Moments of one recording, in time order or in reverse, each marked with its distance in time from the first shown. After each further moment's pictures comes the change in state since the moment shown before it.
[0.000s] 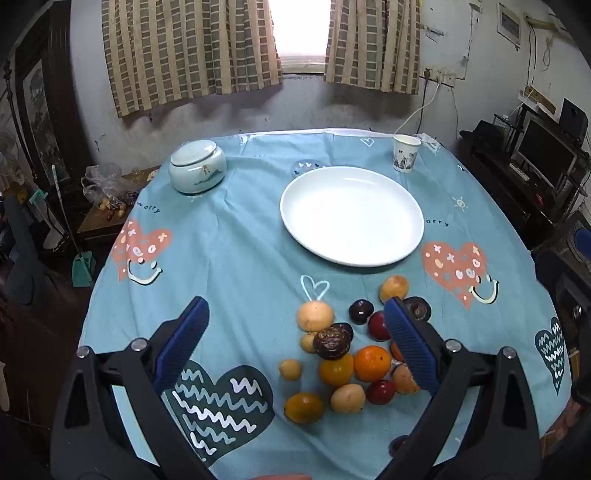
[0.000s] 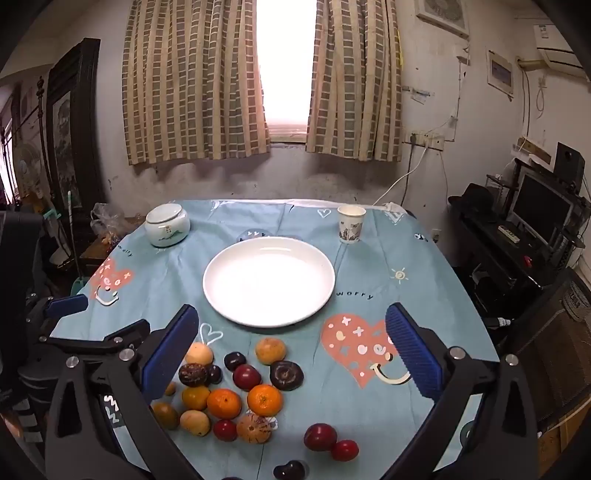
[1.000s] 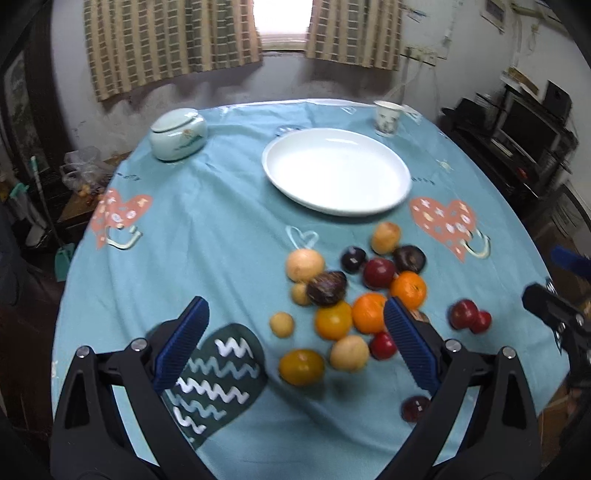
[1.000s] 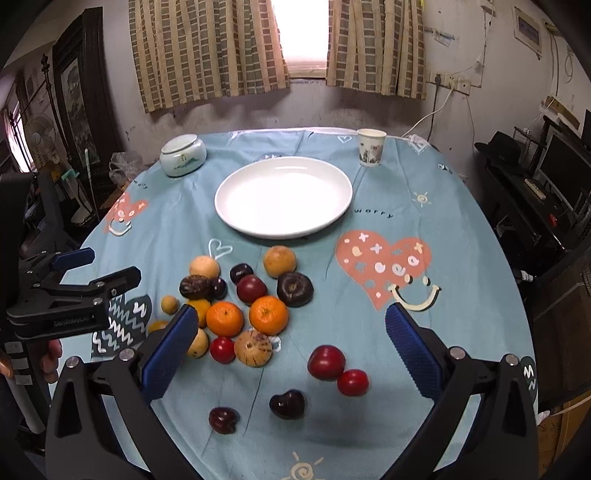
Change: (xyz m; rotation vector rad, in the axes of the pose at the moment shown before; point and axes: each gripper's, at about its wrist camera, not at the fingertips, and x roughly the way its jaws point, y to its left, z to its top) left arm 0.018 0.005 -0.056 0.057 0.068 -0.114; right arm 0.013 -0.027 -0.062 -0.026 0.244 0.127
